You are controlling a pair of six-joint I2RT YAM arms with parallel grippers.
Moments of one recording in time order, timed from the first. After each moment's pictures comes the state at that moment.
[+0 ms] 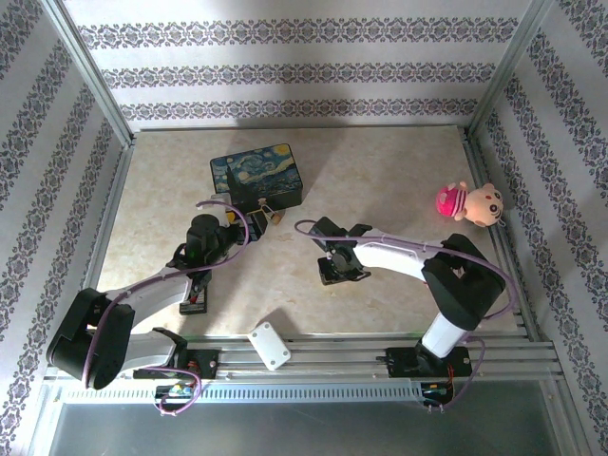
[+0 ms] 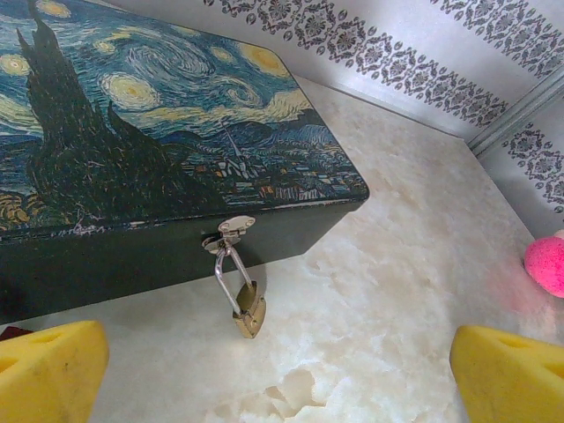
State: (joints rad) left arm -0.38 1.25 0.44 0.50 0.03 -0.54; right arm 0.77 1.67 0.96 -0.68 0.00 0.54
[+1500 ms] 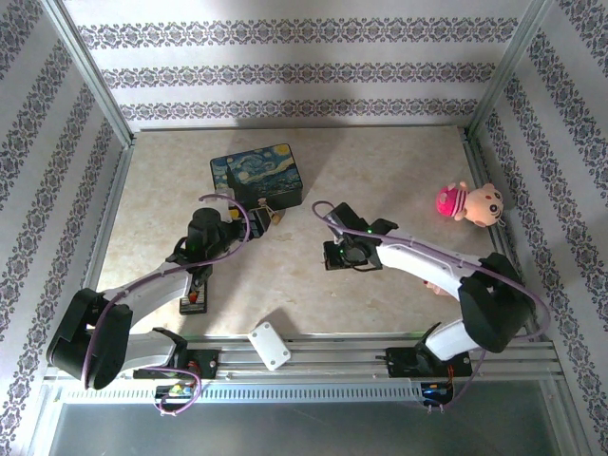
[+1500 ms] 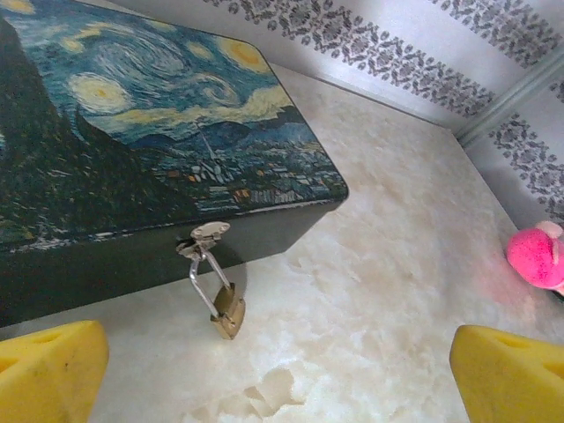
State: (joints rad) left arm -0.38 1.25 0.50 0.41 0.09 -0.54; right arm 0.70 1.47 0.94 -0.63 -0.05 0.58
